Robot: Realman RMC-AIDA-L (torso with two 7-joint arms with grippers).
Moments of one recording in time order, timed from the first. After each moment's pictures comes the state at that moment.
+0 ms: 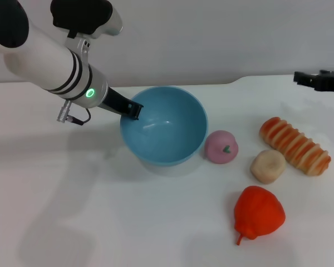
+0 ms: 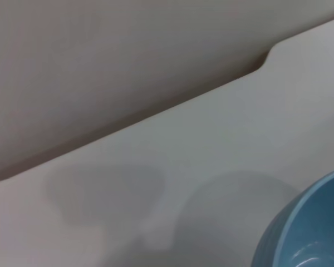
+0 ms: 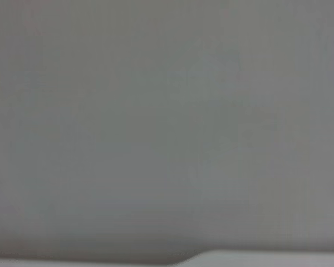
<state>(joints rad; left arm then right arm) -0.89 -2.05 -1.73 -0.79 2.55 -1.00 0.34 0.55 2.07 -0.84 -0.81 -2.08 -0.78 2.01</state>
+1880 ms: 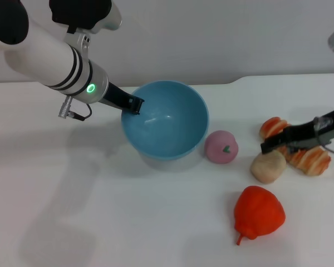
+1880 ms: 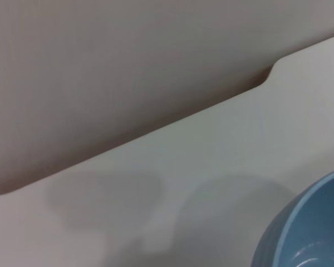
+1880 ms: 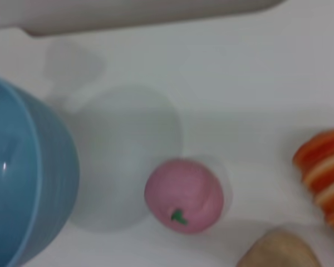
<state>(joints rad) -0.90 -2.05 -1.75 -0.78 2.55 -0.98 0.34 0.75 2.06 -0.84 -0.90 -2.66 -1.41 2.68</state>
